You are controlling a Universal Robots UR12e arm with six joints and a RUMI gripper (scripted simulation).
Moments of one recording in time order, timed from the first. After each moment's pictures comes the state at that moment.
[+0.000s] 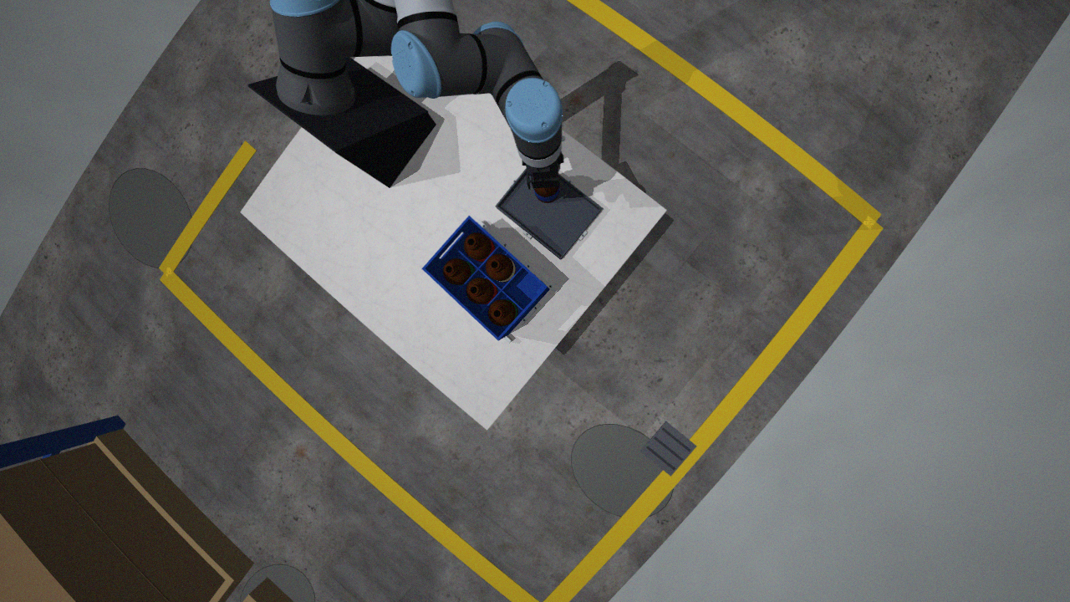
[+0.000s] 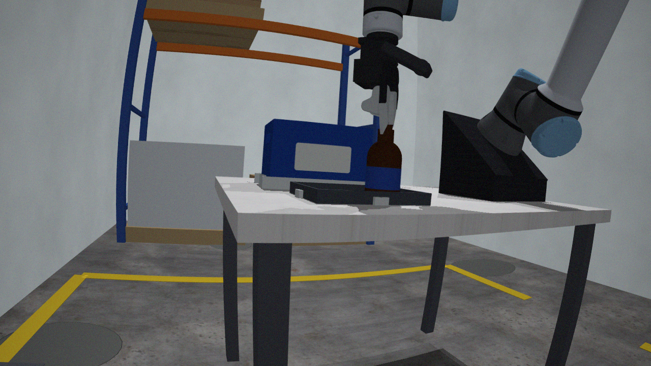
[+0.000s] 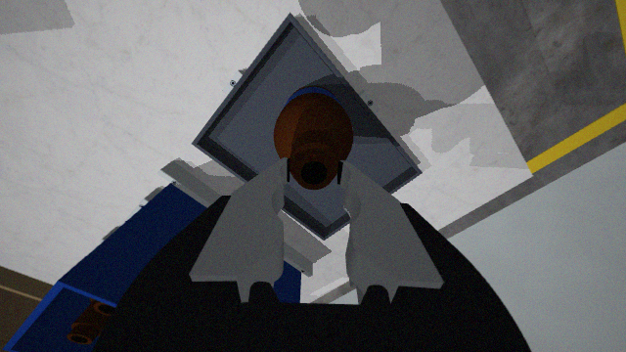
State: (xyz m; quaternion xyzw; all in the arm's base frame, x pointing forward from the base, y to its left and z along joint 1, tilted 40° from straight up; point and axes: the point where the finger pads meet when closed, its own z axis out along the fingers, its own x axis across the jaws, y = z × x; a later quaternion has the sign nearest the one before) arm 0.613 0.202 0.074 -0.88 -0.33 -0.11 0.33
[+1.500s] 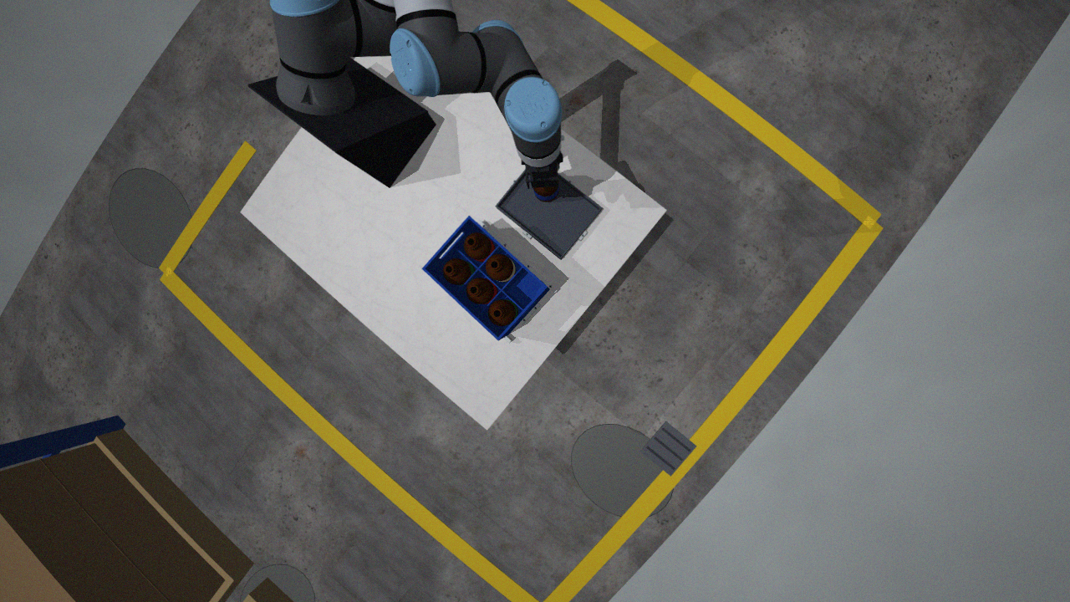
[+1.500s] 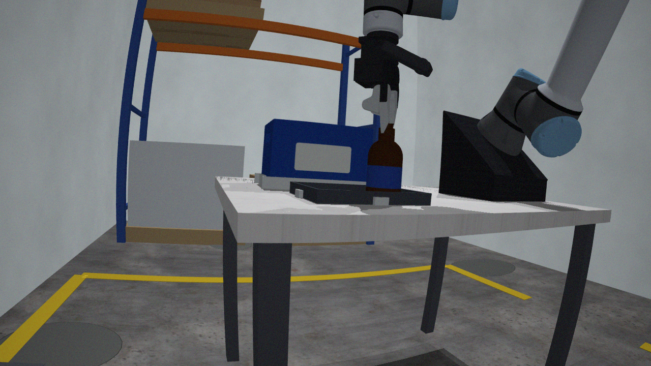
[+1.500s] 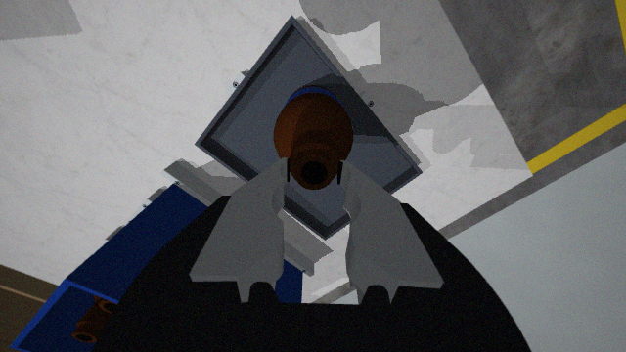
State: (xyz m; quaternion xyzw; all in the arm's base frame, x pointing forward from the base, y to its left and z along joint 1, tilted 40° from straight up) arm 0.611 0.200 0.076 -0.88 -0.33 -0.11 0.33
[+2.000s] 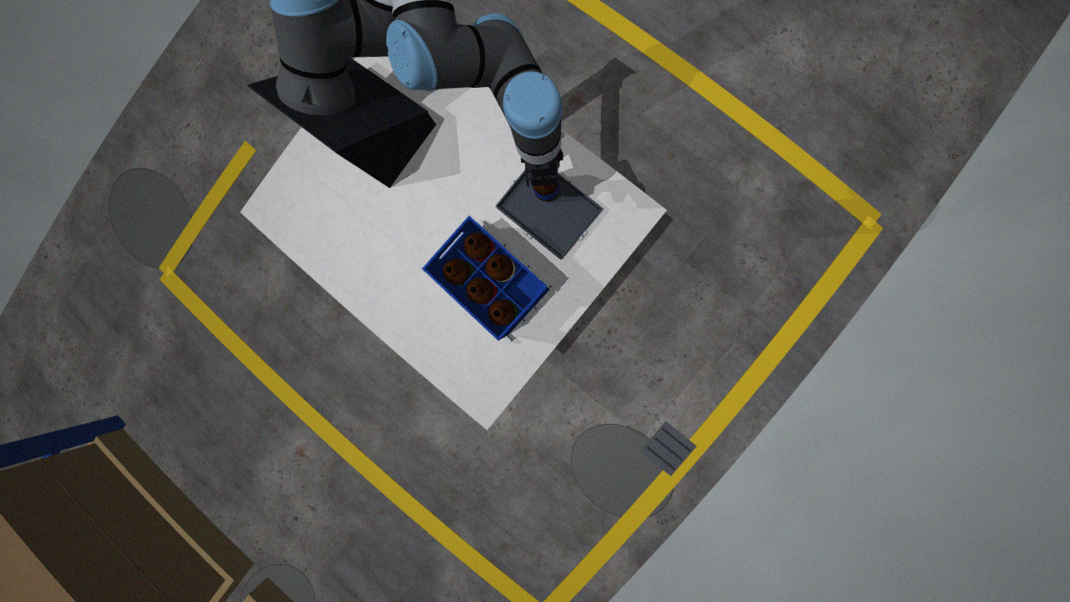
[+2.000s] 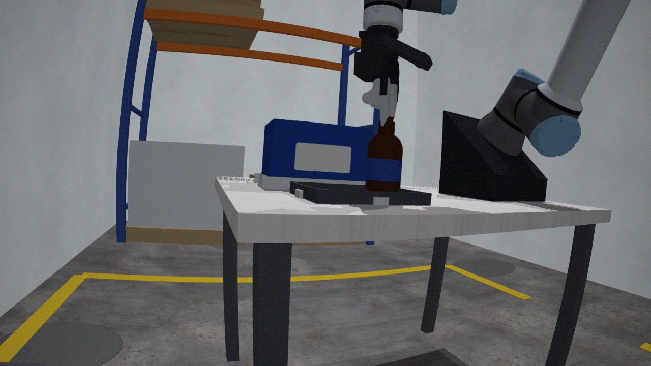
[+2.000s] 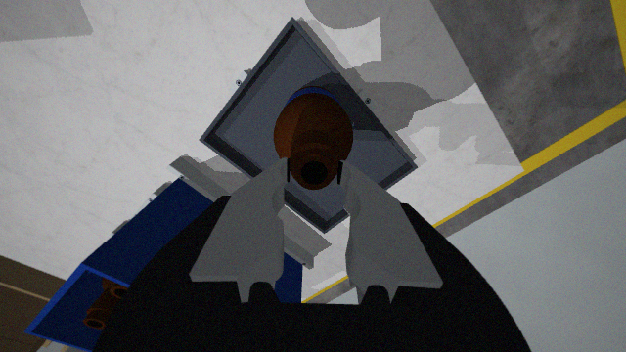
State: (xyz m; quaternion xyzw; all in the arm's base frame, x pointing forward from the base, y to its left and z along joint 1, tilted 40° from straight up) arm 0.612 0.190 0.086 -0.88 -0.33 -0.11 0.33
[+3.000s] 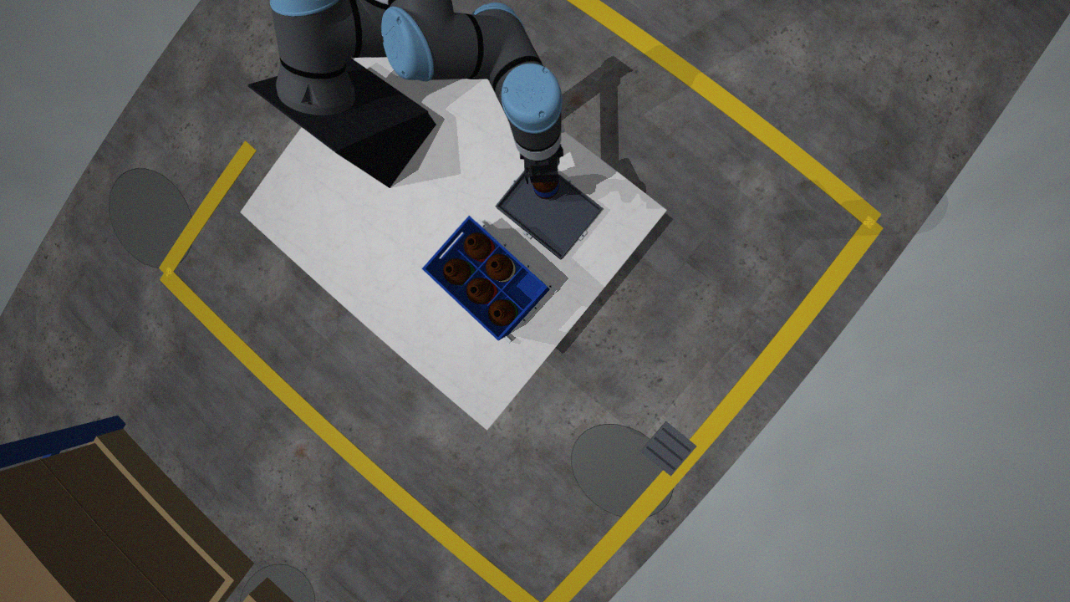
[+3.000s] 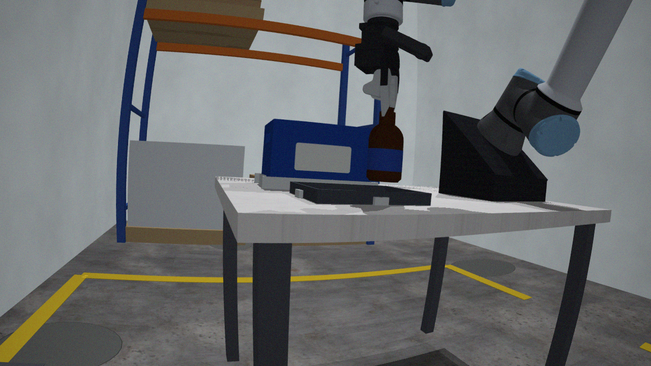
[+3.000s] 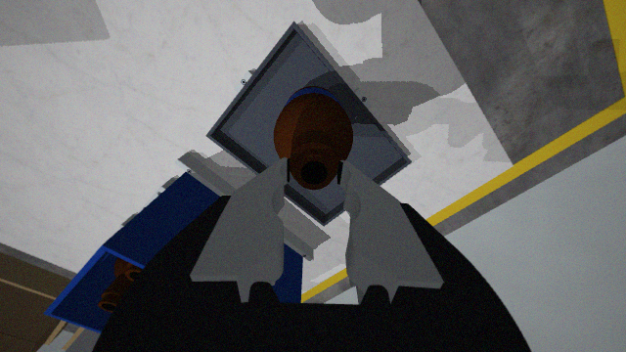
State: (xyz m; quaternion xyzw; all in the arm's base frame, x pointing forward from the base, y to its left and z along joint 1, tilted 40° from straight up) arm 0.612 0.178 0.102 -0.88 -0.33 -0.11 0.33
